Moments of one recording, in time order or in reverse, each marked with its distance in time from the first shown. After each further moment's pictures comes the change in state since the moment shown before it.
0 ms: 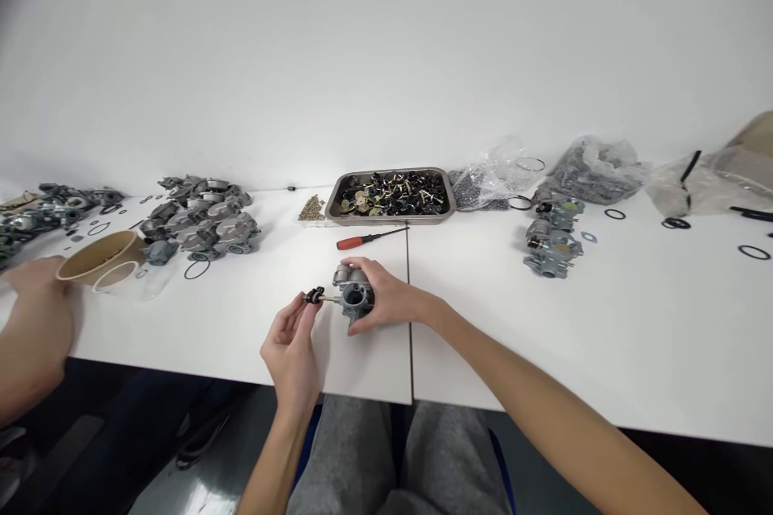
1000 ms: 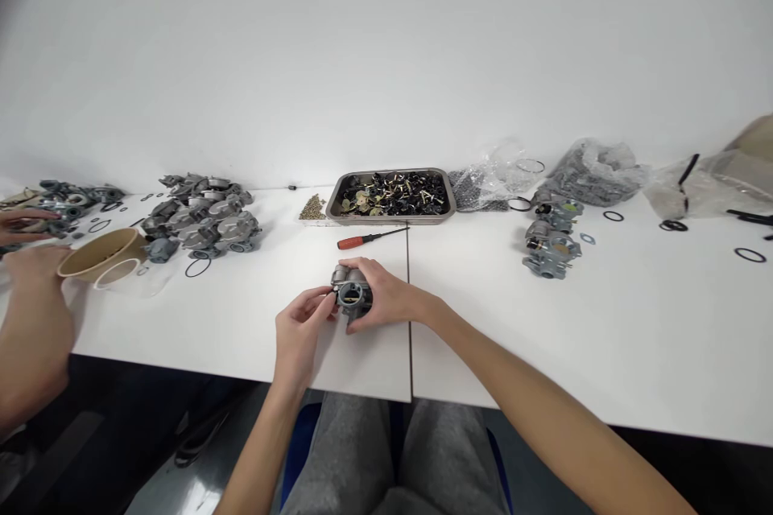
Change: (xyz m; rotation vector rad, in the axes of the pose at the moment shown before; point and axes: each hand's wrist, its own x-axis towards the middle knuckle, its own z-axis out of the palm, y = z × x) left_hand 0.013 0.018 0.008 0.236 -0.388 -0.060; right_hand 0.002 -0.002 0.002 -0.064 0.012 -0.052
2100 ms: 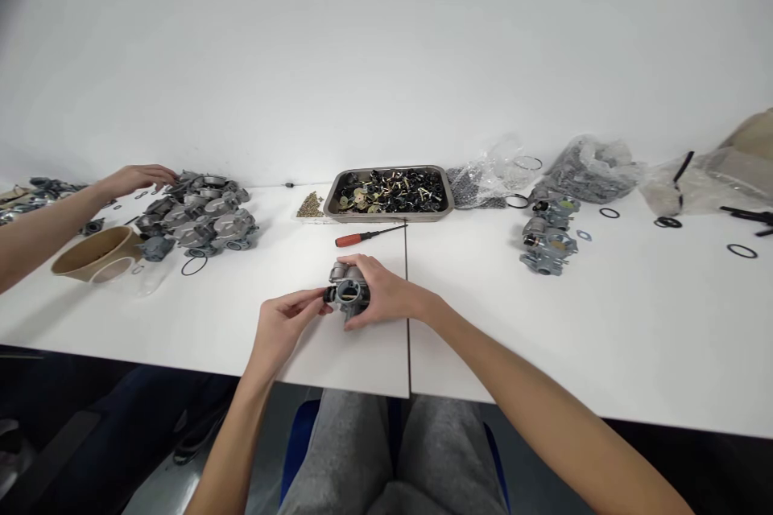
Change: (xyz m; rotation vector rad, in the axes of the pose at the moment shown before) left_hand 0.016 0.014 -0.030 0.264 -0.174 0.050; right_hand 0.000 -0.006 -0.001 -0.024 -0.021 0.047
